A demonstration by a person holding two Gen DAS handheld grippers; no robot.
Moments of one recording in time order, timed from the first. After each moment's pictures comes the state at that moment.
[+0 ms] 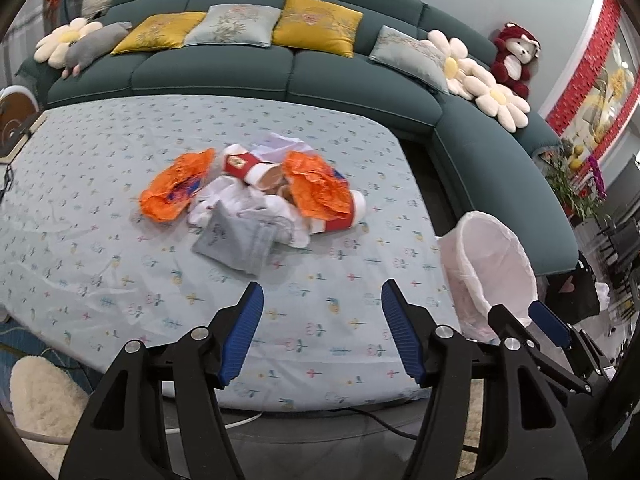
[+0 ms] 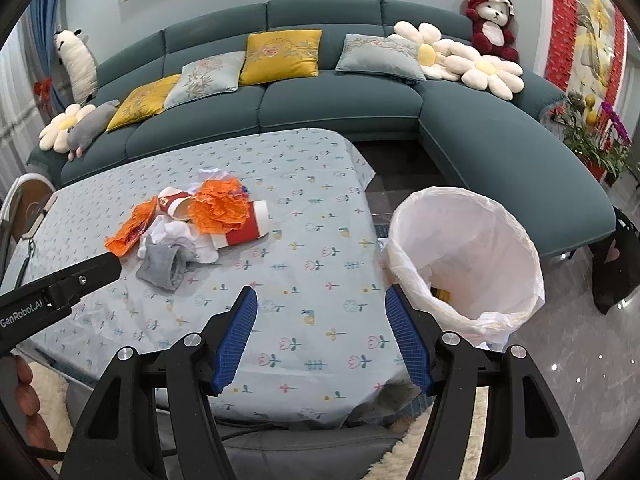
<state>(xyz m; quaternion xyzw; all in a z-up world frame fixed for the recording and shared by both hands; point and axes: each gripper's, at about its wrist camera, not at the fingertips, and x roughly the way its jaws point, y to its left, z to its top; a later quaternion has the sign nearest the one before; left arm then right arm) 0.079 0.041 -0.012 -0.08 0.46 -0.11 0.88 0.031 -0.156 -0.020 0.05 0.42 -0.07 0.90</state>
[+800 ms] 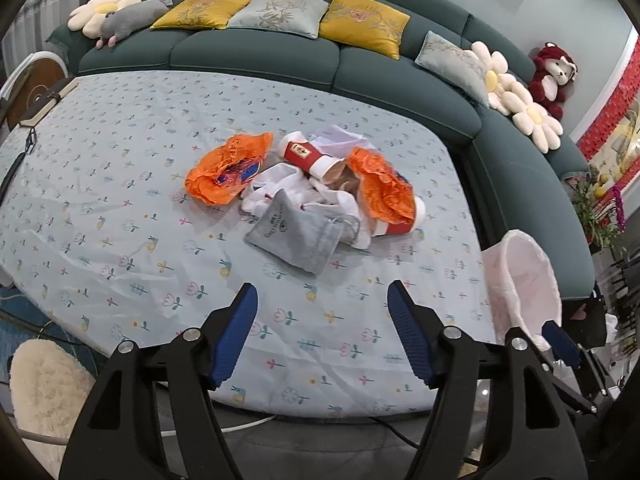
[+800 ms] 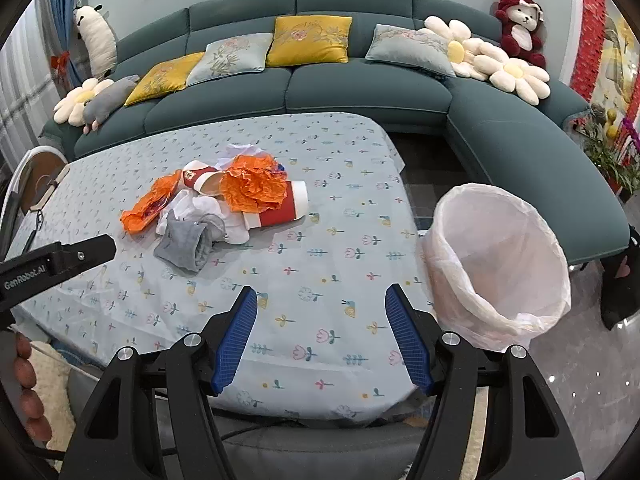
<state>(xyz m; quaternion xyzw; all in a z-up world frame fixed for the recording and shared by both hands) 0.096 0.089 -0.040 -0.10 0.48 -0.06 0.87 0.047 -0.119 -0.039 0.03 0.44 -0.04 0.90</state>
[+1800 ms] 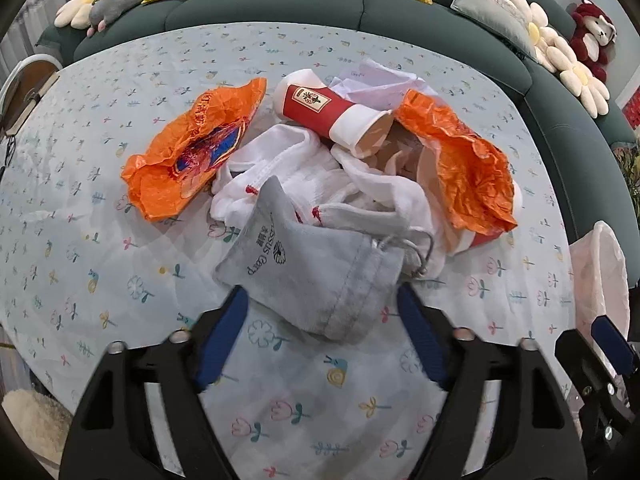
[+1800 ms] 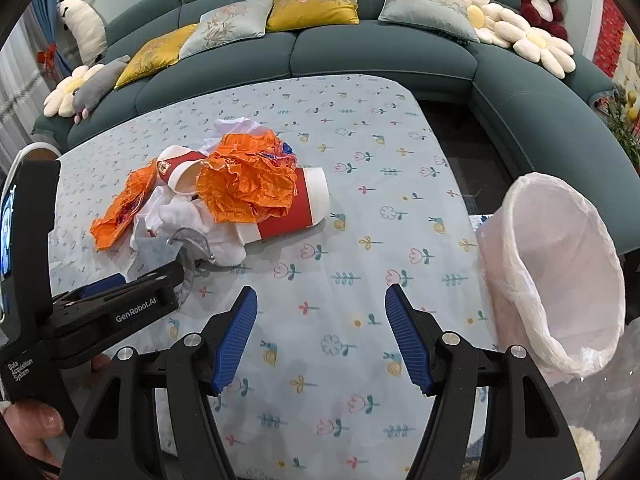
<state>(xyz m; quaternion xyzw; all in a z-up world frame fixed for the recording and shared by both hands) 0.201 0.065 -0.142 -0.05 0.55 -0.02 0.84 0.142 -0.112 -0.098 0.05 0.50 -0.02 0.87</state>
